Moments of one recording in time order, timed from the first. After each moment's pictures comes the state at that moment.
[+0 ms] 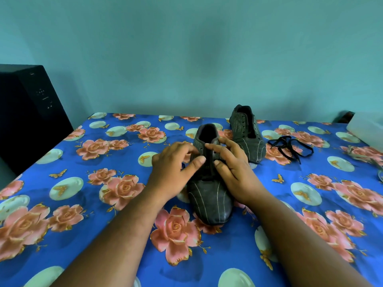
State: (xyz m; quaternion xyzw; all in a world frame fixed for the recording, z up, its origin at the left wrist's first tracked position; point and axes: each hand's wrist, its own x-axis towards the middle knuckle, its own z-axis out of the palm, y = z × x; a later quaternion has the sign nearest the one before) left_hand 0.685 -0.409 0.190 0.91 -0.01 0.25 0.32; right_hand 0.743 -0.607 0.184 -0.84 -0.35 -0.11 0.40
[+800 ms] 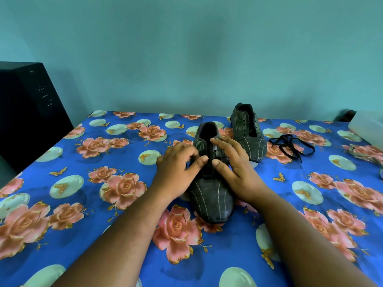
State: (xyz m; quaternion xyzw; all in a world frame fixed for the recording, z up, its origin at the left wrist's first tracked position) left_hand 0.688 -0.418 0.187 0.91 -0.02 0.26 0.32; right_hand 0.748 -0.611 0.181 -0.83 -0.35 -0.08 0.43
